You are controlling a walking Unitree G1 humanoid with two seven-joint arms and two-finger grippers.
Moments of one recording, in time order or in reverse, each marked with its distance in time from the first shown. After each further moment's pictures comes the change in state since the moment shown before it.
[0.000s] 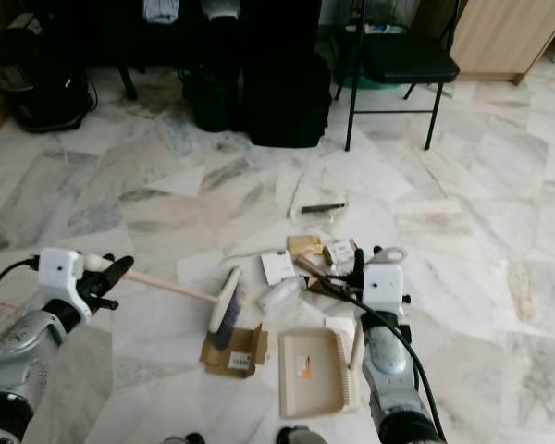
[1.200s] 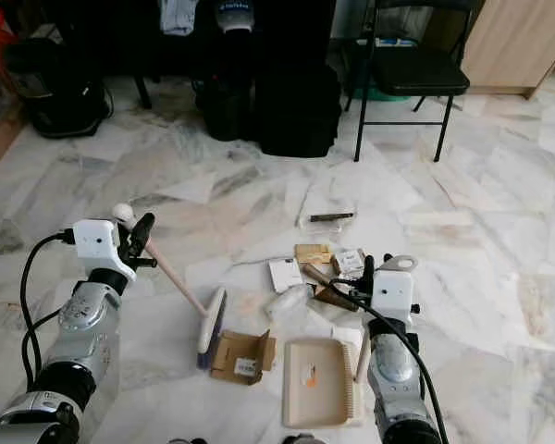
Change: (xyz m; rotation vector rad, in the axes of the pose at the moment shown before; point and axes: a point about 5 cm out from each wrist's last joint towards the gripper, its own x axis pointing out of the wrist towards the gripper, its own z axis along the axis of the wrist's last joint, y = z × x) left arm 0.048 -0.050 0.028 0.011 -0.302 0.167; right arm -0.007 -0.007 -0.006 0.009 0.021 -0.045
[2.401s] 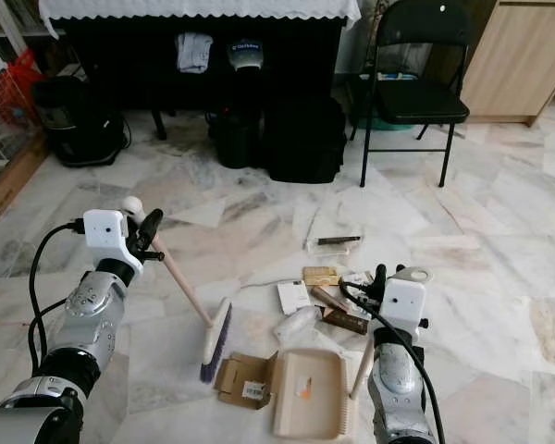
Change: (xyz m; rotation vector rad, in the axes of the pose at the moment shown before) left arm 0.014 -0.005 0.005 -0.007 0.028 -0.006; right arm -0.014 -0.009 -0.009 0.046 0.064 -0.114
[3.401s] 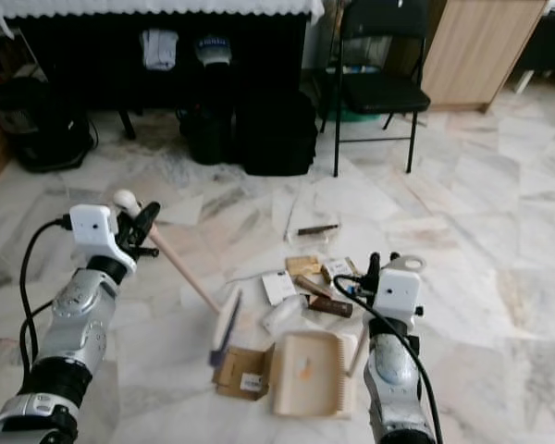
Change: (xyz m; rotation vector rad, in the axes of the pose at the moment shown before) left arm -0.006 0.004 0.019 -0.031 -0.049 -0.052; right arm 0.007 0.010 0.021 0.041 -0.080 0.028
